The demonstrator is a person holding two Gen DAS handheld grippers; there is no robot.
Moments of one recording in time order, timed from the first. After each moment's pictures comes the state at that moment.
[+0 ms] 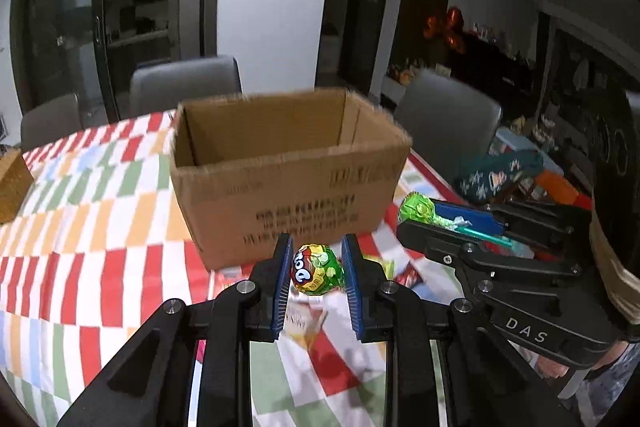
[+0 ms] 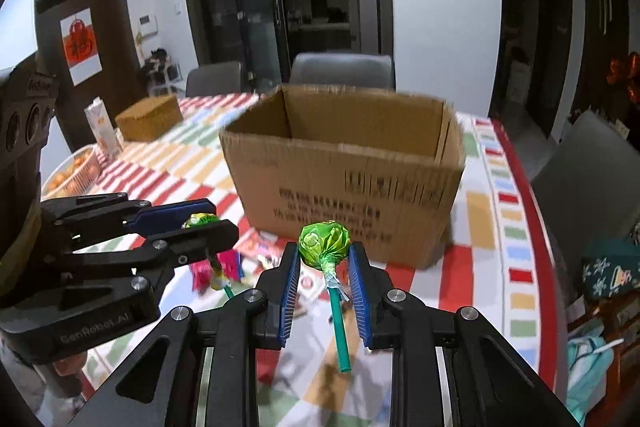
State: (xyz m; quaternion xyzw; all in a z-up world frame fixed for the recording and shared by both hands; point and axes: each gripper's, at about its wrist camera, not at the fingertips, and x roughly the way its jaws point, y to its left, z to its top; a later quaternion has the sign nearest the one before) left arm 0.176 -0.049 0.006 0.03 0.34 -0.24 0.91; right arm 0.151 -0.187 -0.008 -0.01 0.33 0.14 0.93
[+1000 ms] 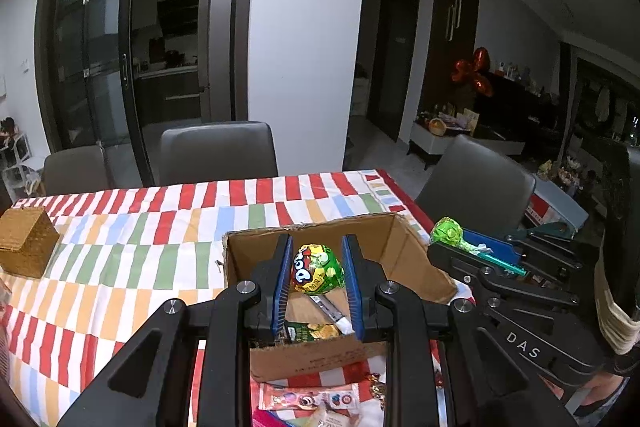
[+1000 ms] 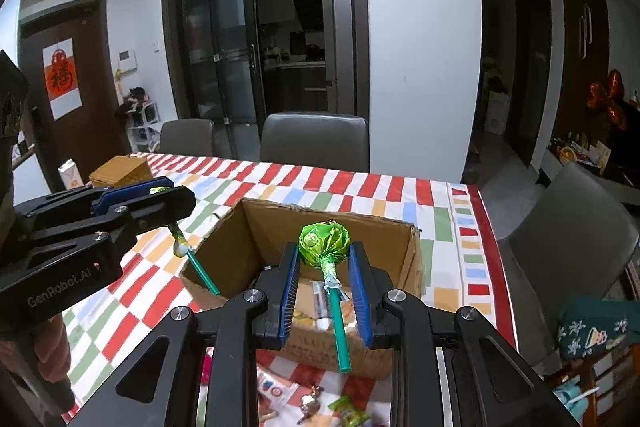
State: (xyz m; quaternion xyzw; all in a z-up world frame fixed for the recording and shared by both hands) left arm 0.273 -0.043 0.083 0.02 0.28 -0.18 0.94; right arm 0.237 -0.196 0.071 -0.01 0.28 0.10 0.95
